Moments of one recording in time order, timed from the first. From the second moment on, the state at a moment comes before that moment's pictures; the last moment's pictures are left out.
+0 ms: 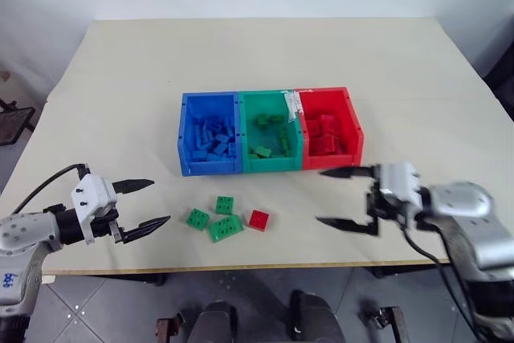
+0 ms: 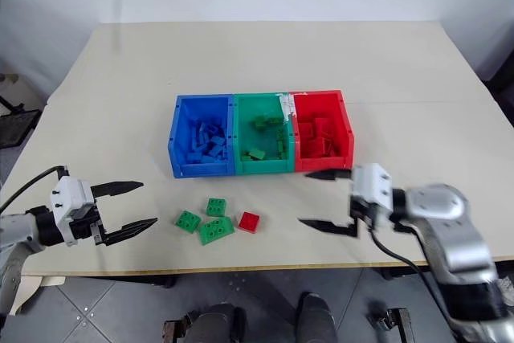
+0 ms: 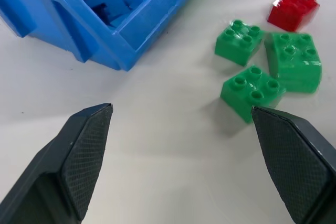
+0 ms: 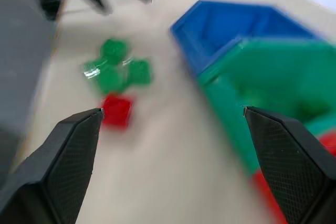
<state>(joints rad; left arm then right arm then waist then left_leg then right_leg) 0.03 0.85 0.33 -0.06 -0.42 0.06 -1.09 -0.11 -0.76 -0.15 -0.24 0.50 0.12 1.30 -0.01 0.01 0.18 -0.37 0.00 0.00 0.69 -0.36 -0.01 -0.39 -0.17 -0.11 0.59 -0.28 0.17</state>
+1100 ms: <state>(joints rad) -0.67 0.60 -0.56 -0.14 -0.01 0.43 -1.13 0.42 -0.80 -0.47 -0.55 0.54 0.14 1.12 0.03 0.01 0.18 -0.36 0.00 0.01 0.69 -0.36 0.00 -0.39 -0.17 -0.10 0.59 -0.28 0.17</state>
